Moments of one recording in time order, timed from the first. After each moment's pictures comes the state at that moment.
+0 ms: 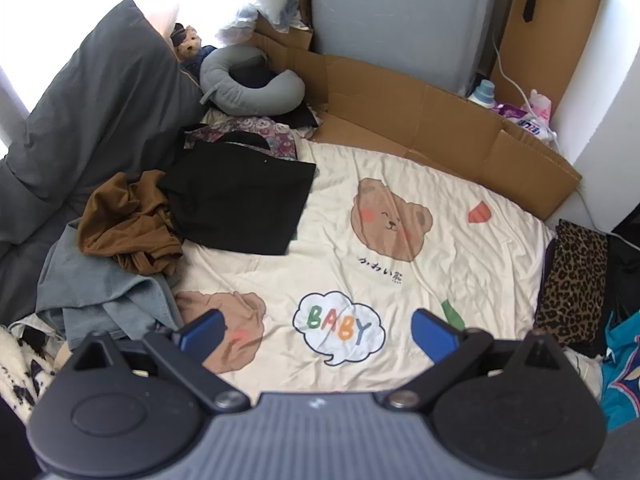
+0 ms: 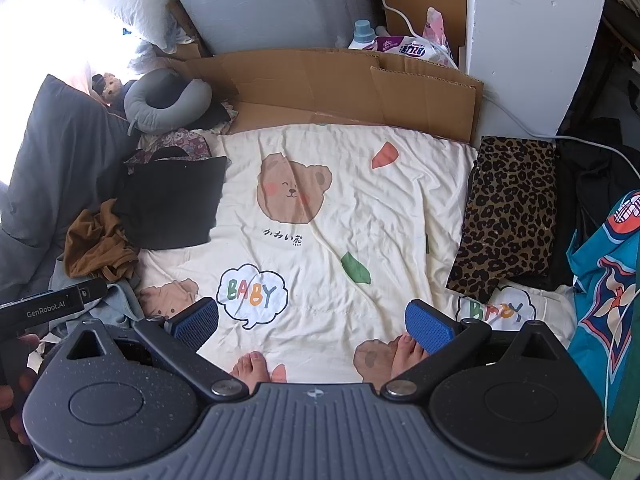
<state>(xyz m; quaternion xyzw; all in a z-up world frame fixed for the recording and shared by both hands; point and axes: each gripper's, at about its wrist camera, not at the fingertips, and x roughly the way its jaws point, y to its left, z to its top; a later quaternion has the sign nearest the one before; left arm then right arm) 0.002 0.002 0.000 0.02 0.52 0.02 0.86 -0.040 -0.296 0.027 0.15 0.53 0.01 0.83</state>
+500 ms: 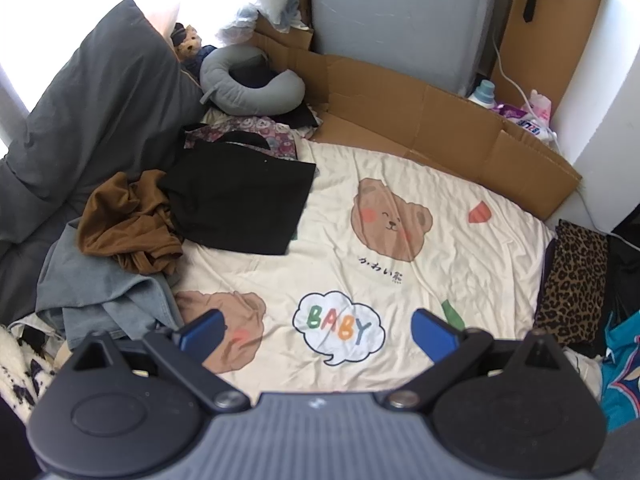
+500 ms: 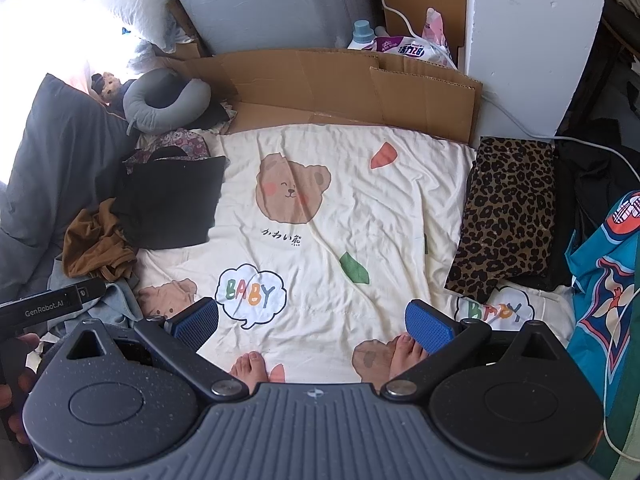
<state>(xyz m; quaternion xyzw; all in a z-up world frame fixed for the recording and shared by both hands) -0.002 0.004 -0.001 0.03 0.51 0.01 0.86 -0.039 -0.297 0.027 0.15 0.53 0.01 0.83</state>
